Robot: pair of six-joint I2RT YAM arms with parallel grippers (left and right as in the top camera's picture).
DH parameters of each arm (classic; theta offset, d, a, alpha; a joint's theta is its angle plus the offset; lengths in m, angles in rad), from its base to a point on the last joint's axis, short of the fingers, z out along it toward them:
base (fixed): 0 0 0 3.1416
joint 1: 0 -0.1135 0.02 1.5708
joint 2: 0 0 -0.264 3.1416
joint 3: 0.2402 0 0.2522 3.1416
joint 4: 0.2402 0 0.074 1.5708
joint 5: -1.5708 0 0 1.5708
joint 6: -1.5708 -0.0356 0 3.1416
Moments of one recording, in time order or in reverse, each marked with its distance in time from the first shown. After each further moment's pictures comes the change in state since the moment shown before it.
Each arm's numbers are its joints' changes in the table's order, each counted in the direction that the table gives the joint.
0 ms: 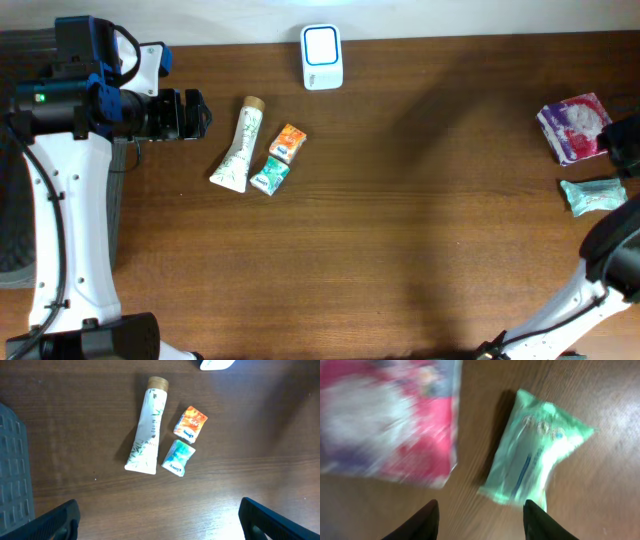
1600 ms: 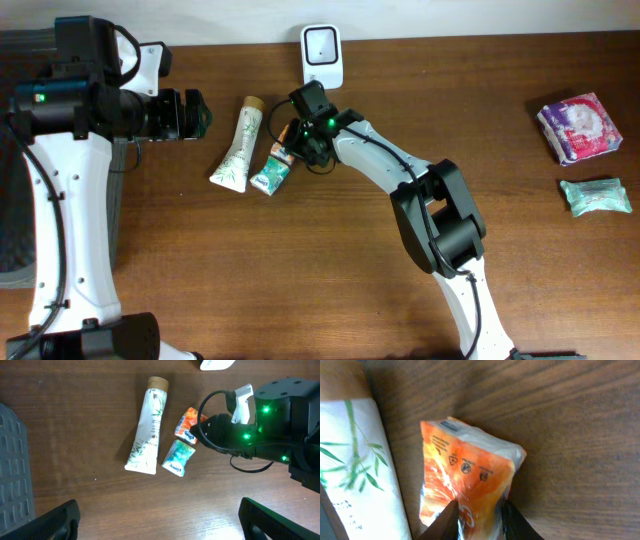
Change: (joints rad) left arm 0.000 0.000 0.000 0.000 0.000 0.000; right arm -1.181 0.240 -0.146 -0.681 0.195 -0.364
